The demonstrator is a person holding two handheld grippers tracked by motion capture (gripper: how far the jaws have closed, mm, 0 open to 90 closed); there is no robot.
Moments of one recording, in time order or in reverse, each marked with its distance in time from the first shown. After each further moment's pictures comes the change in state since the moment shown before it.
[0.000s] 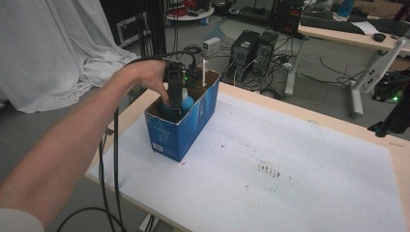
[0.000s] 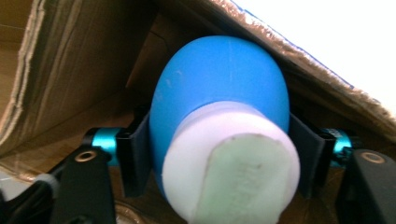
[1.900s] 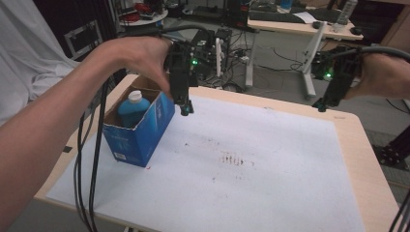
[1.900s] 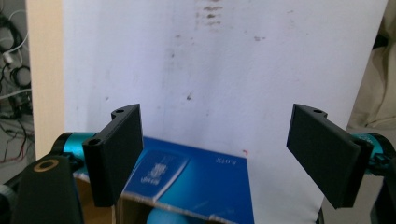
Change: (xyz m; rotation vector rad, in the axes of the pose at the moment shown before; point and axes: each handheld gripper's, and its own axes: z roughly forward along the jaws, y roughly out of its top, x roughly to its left) left arm -0.110 0.129 -0.087 -0.089 0.068 0.422; right arm 0.007 -0.004 -0.016 0.000 -0.012 0.019
